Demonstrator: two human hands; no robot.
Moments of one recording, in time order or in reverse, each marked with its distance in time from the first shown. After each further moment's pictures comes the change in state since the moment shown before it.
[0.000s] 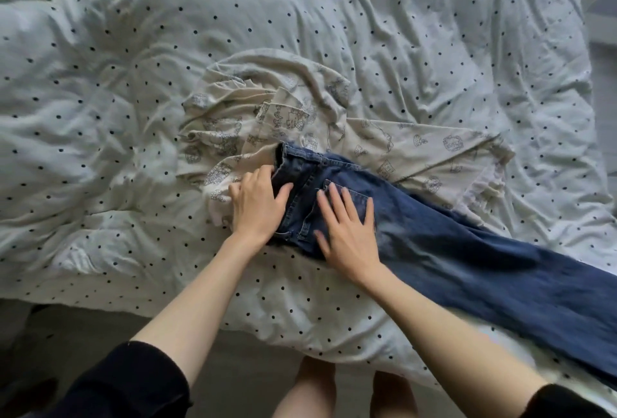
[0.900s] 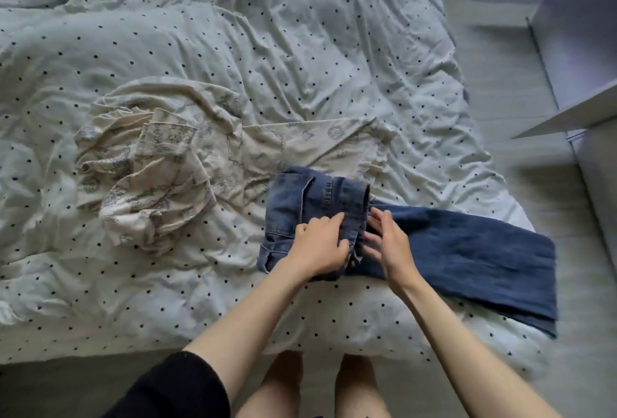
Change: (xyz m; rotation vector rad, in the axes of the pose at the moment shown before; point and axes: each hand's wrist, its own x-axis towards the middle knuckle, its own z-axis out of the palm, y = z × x) left_hand -0.096 0.193 0.076 0.140 -0.645 0.415; right_hand -0.123 0.149 -0.070 1.620 0.188 0.898
